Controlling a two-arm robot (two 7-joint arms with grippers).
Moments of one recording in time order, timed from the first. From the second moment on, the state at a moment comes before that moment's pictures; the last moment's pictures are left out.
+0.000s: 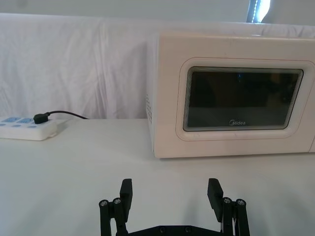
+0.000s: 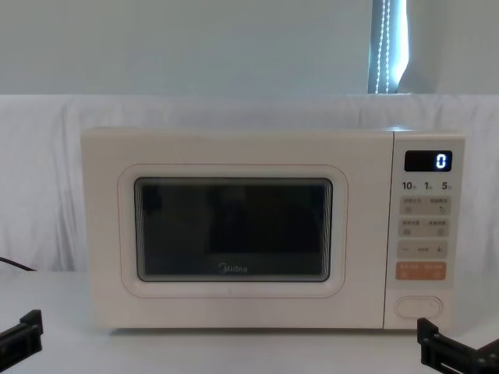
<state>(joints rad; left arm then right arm) 0.27 0.24 0.04 -1.85 -0.25 -0.02 -0.02 -0.17 0.19 -0.26 -1.77 0.07 -0.06 -0.03</state>
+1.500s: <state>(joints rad) 0.27 0.24 0.04 -1.85 -0.25 -0.02 -0.02 -0.17 0.19 -0.26 -1.77 0.07 -0.06 -0.03</state>
